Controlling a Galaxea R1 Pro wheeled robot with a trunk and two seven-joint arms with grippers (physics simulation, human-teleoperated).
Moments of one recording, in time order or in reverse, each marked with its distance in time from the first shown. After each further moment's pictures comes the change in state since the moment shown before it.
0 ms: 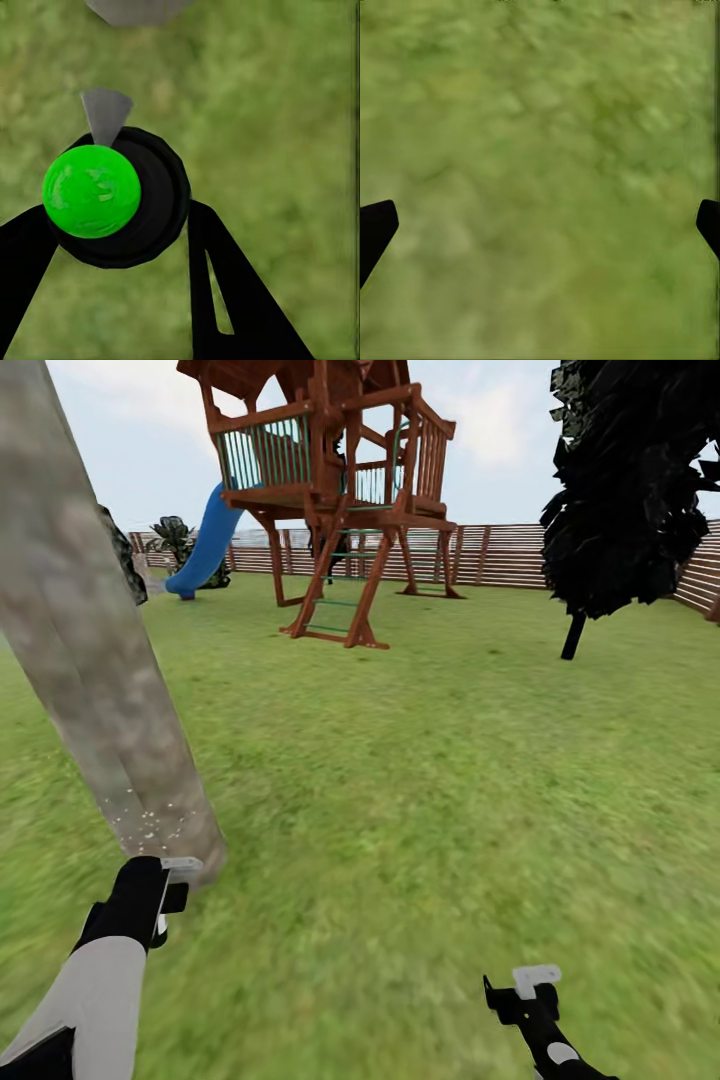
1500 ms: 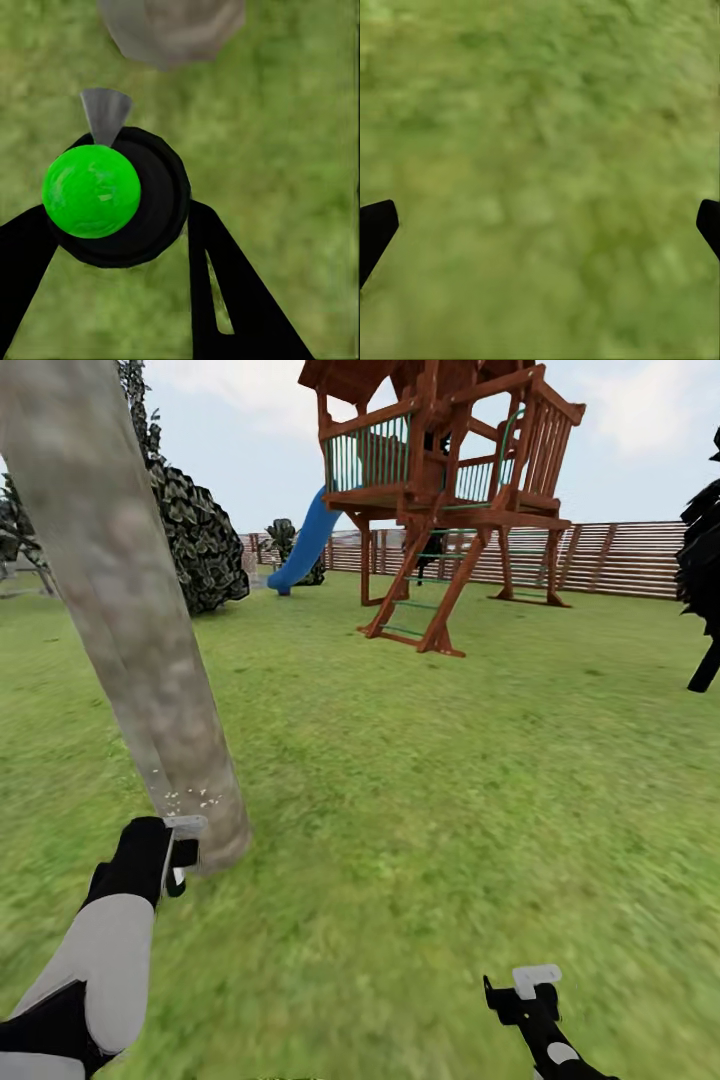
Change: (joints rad) left arm -0.120 -0.007 -0.011 -0.010 0.062 0.007 -0.003; right arm 0.000 0.000 0.000 0.000 0.000 0.000 0.001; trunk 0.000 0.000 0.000
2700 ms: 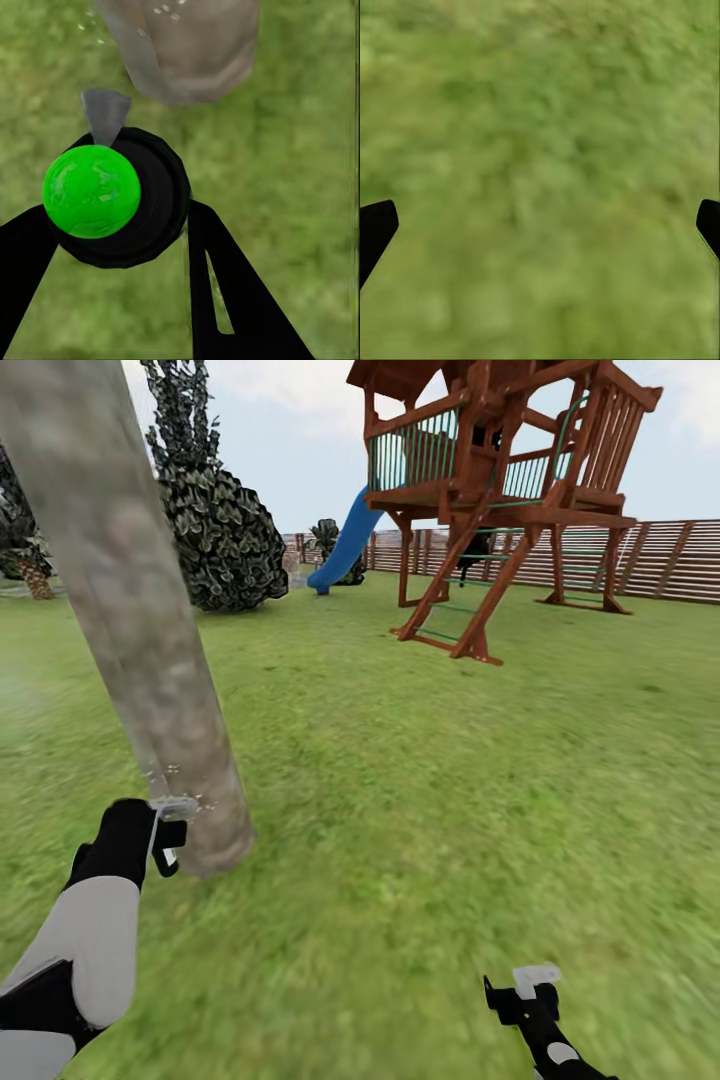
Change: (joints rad) left arm -0.057 0.051 -0.004 0.001 0.000 0.006 -0.052; right arm 0.000 0.000 0.000 0.000 0.001 0.000 -0.002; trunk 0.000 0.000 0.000
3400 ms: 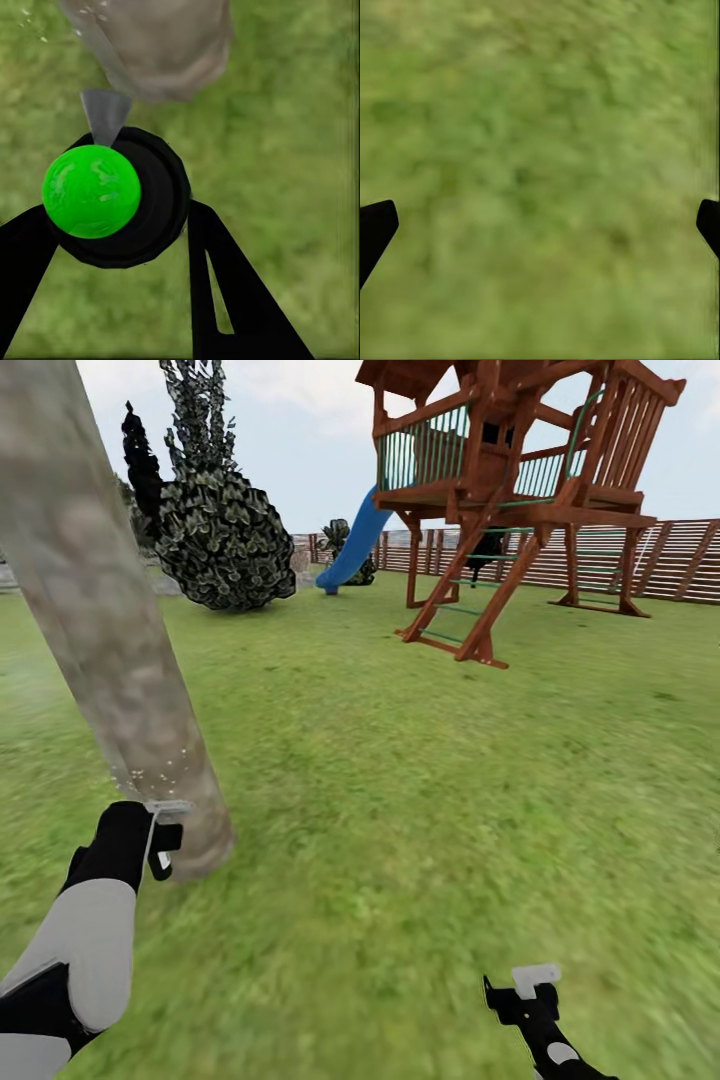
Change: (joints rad) left arm 0.009 0.011 -0.004 0.002 -0.011 -0.002 0.003; right arm 0.000 0.000 0.000 0.000 0.001 0.000 0.000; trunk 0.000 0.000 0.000
